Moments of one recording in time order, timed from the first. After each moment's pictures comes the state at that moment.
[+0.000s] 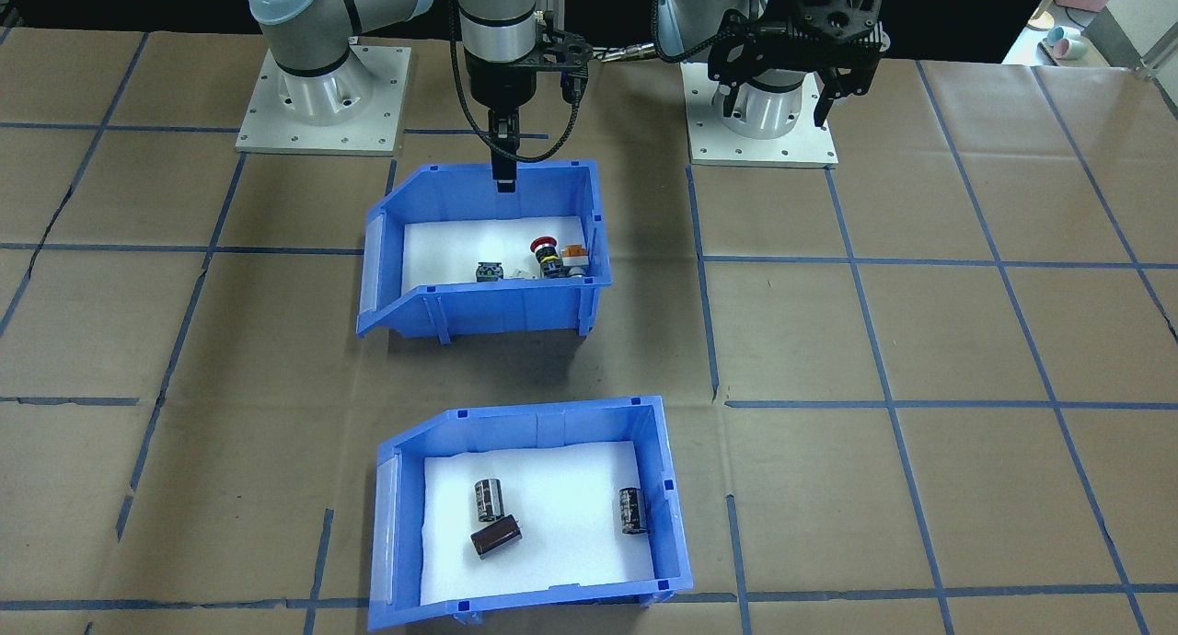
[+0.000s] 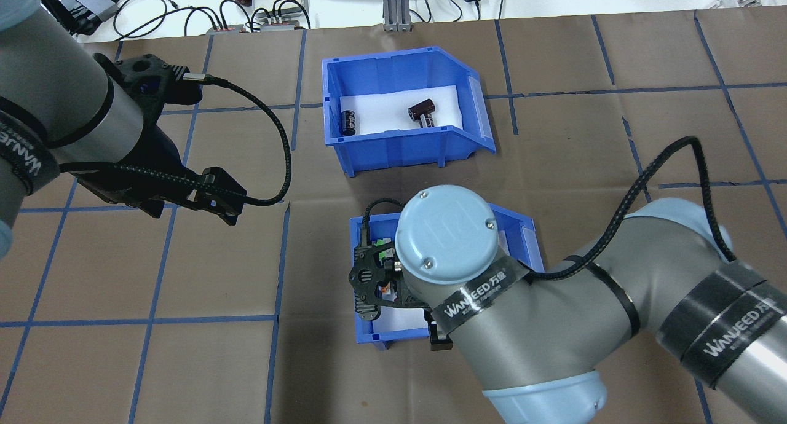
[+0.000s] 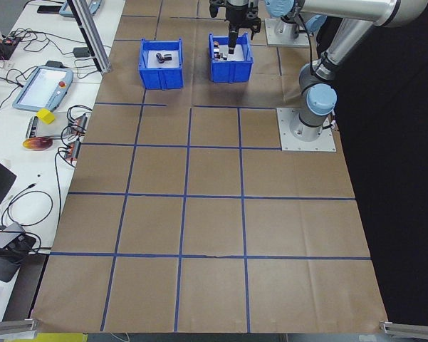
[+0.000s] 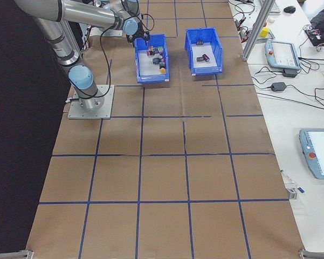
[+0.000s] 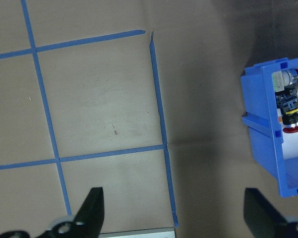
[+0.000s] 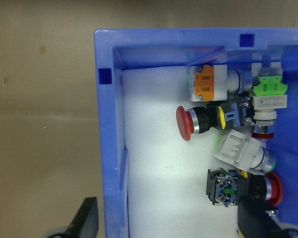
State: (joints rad) left arm -1.60 -1.29 -1.78 -1.61 1.59 0.08; right arm 2.09 -1.69 2.03 -1.96 -1.60 -1.07
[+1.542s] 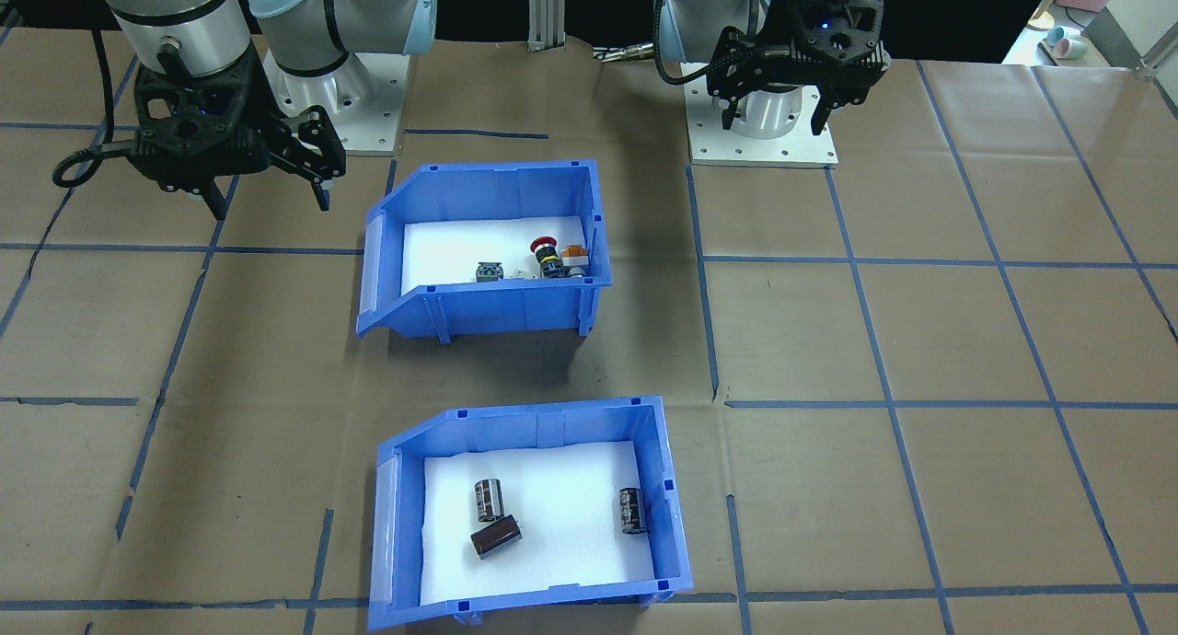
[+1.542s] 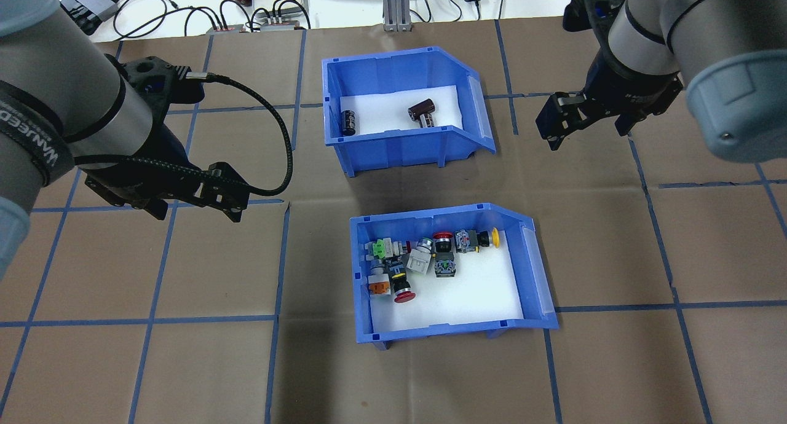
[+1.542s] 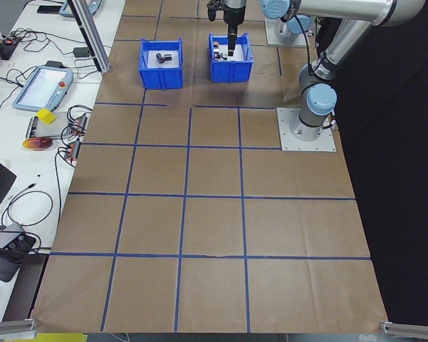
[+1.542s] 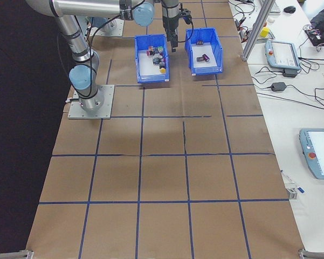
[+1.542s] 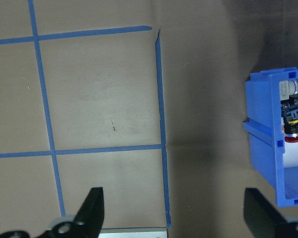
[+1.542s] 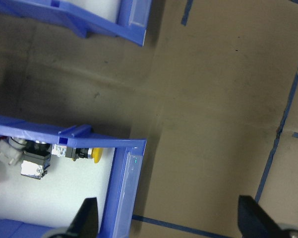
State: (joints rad) left arm -1.60 -1.32 -1.78 -1.61 1.59 0.03; right arm 1.56 -1.64 1.69 -1.68 -1.59 -0.12
